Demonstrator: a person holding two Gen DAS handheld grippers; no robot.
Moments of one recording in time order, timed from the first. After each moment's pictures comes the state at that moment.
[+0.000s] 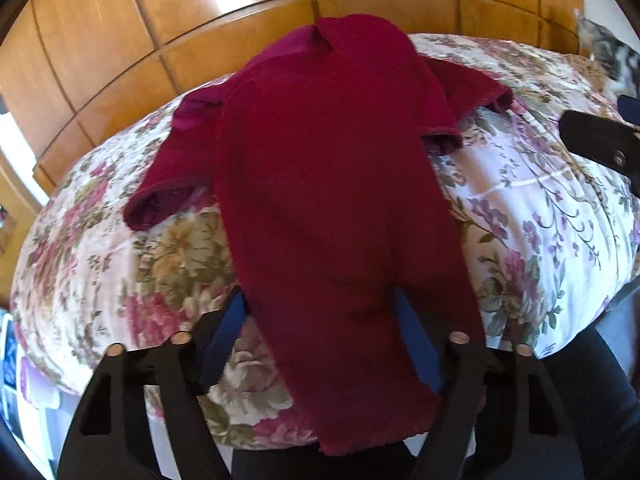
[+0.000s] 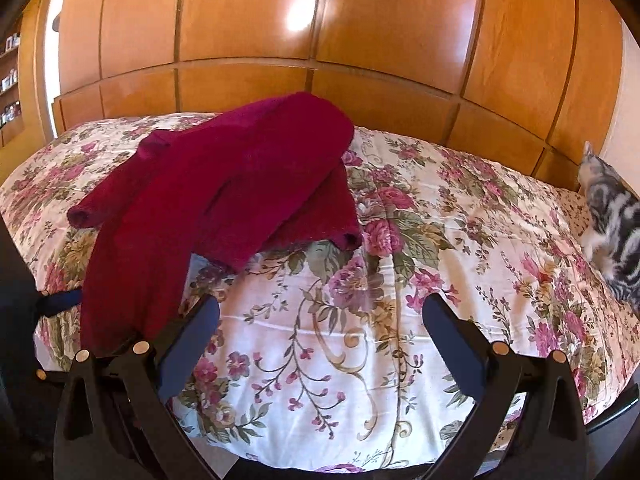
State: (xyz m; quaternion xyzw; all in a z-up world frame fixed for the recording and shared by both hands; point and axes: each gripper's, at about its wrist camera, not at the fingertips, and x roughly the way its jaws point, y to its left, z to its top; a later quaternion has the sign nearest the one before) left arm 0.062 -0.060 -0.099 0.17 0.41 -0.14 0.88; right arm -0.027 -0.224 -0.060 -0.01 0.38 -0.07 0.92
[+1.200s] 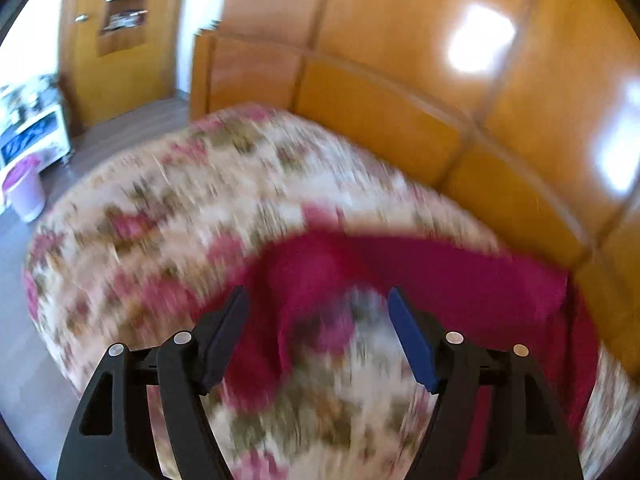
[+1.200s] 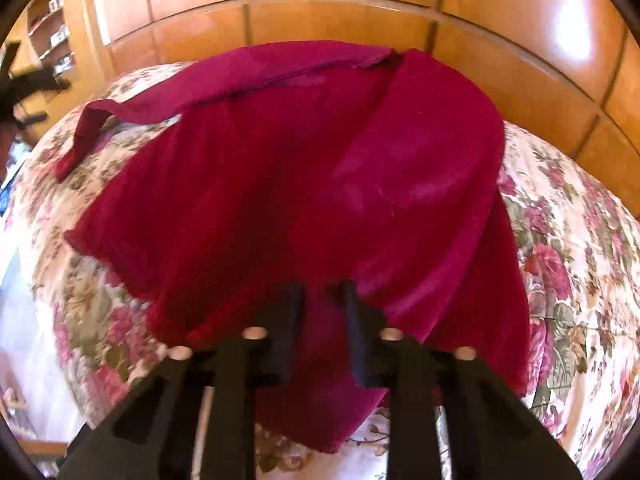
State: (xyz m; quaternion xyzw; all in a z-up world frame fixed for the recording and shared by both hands) left arm 0.285 0.217 -0.005 -0.17 0.38 0.11 0.90; right arm 0.130 -0.181 -0.084 -0.02 0.47 0.11 0.87
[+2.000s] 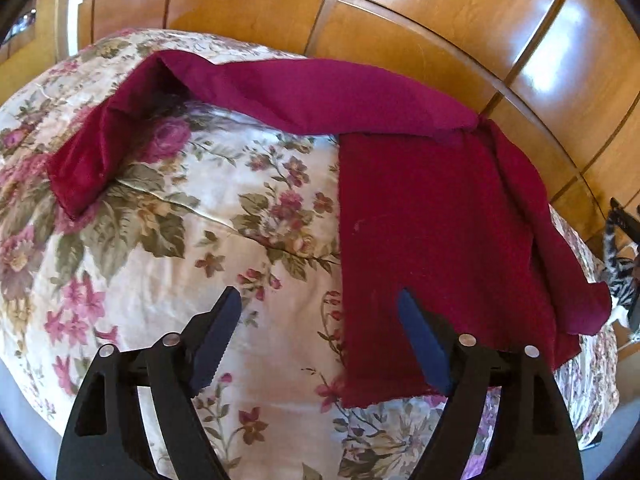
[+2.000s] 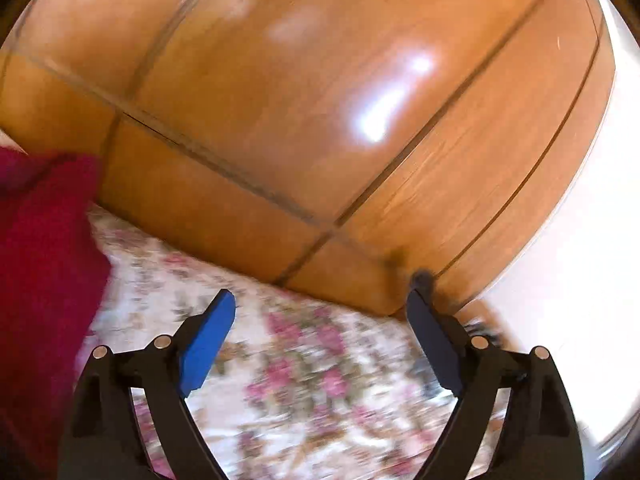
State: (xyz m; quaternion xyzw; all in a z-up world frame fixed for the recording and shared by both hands) left arm 0.228 0.104 -0.076 -0.14 0.46 -0.08 0.87; right arm 0.218 -0.355 0.003 -0.20 0.31 -0.25 0.90
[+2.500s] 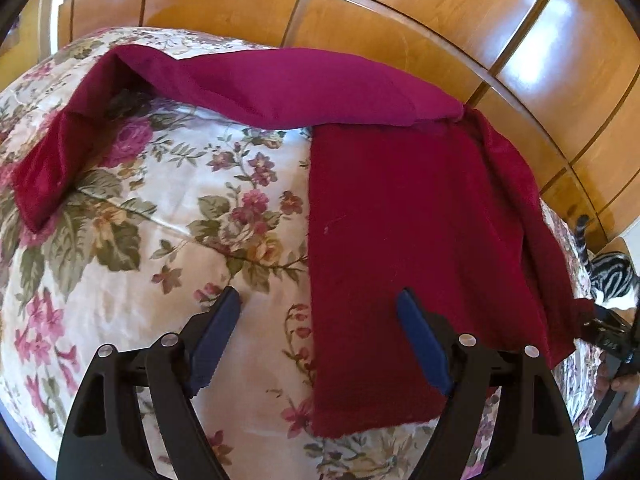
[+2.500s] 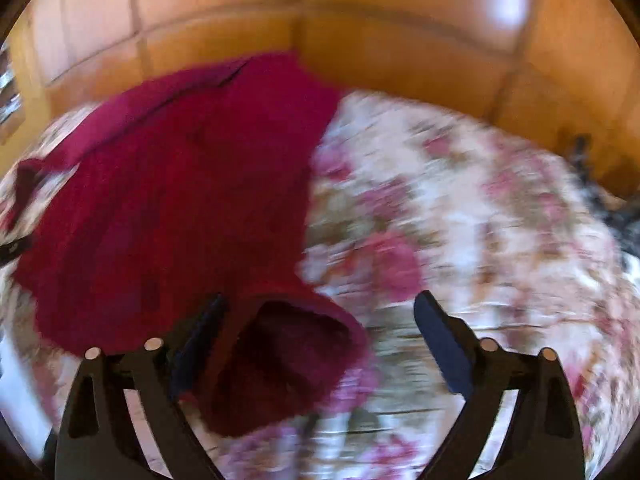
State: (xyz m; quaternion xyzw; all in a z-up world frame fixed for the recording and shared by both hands) left arm 0.245 0.090 -0.084 -0.14 0.46 -0.11 0.87; right arm 0.152 -0.298 -0.084 -0.02 0.50 0.04 0.86
